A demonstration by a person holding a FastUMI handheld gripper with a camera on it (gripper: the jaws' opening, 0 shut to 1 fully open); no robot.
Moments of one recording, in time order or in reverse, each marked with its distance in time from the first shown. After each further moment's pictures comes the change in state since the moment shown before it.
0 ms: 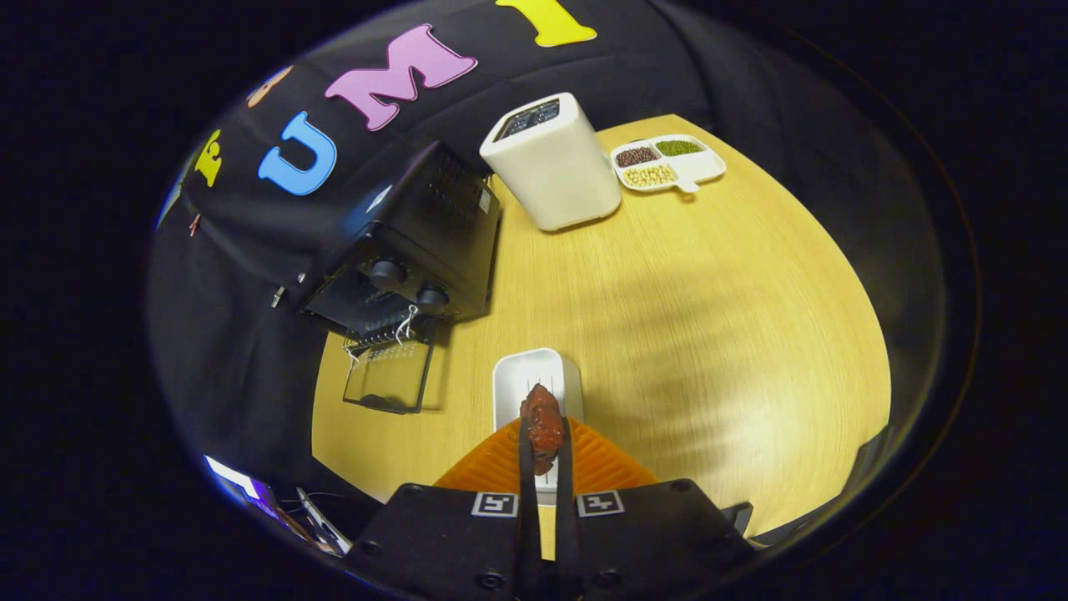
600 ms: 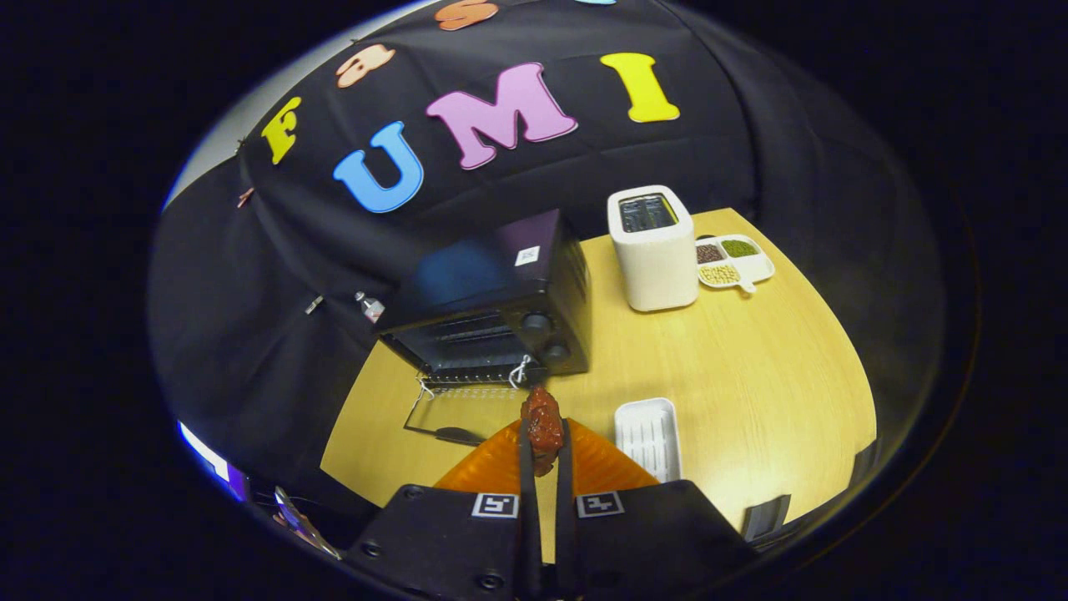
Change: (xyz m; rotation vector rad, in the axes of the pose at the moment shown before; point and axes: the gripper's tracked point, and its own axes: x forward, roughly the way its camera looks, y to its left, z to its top) arm -0.048 0.151 0.011 -0.185 -0.228 0.062
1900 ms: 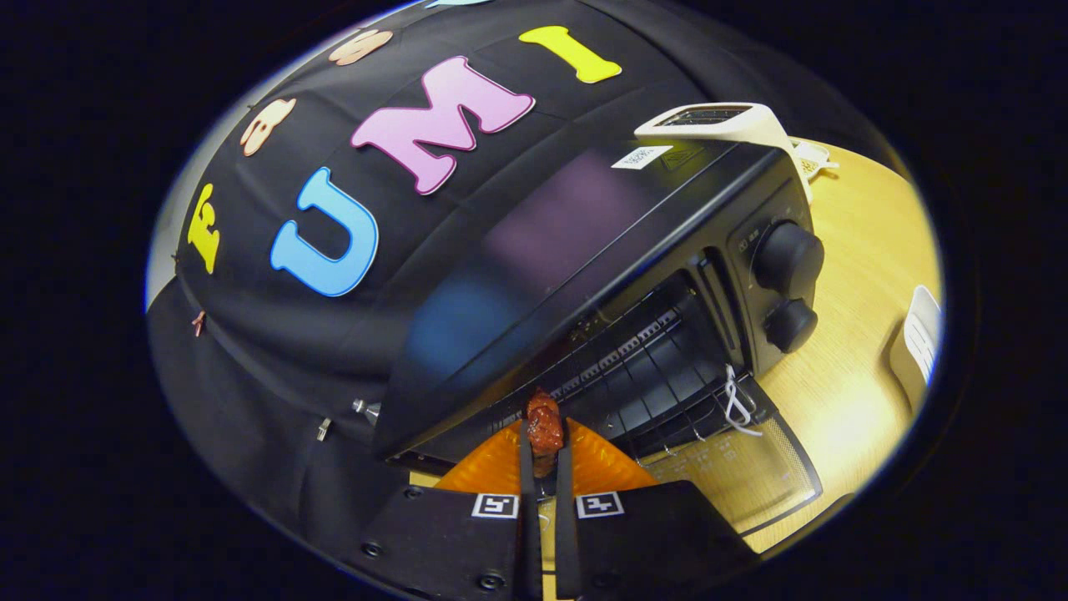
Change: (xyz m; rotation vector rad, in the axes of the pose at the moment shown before) arm 0.247 0.107 0.006 0.485 -0.177 -0.047
